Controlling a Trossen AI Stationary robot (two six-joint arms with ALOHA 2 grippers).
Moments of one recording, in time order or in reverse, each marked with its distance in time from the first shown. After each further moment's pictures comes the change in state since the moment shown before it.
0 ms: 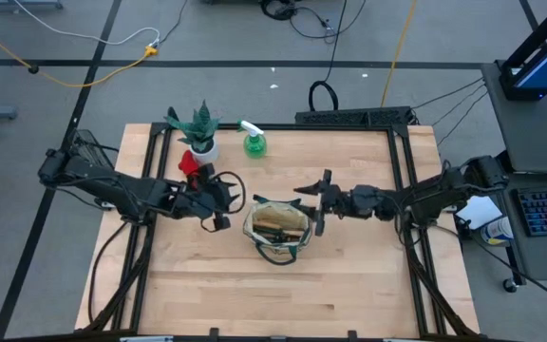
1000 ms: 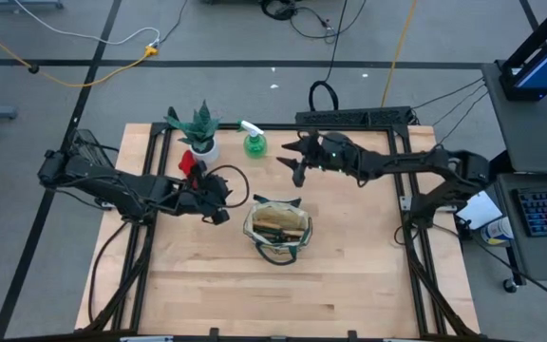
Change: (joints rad) left arm 0.046 0.000 0.000 -0.172 -0.007 -0.242; right arm -0.429 0.150 0.349 -0.418 -0.296 -0.028
